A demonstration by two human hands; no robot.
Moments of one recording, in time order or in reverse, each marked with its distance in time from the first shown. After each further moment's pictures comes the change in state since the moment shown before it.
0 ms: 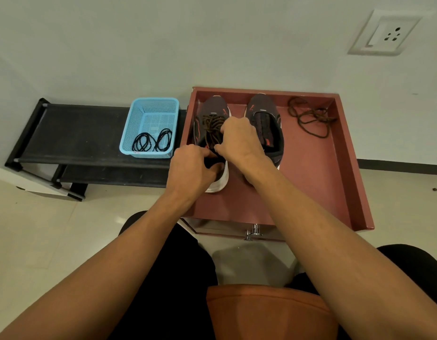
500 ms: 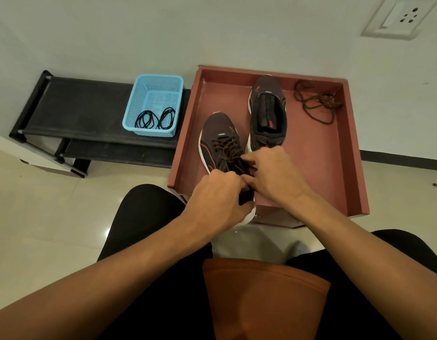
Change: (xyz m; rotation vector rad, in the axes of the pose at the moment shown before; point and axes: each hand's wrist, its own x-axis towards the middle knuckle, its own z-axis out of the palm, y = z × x) left_hand -0.094 0.068 -0.004 0.192 -0.319 0.135; right_hand -0.116 0.056 -0.025 -0.020 -0.153 -0.204
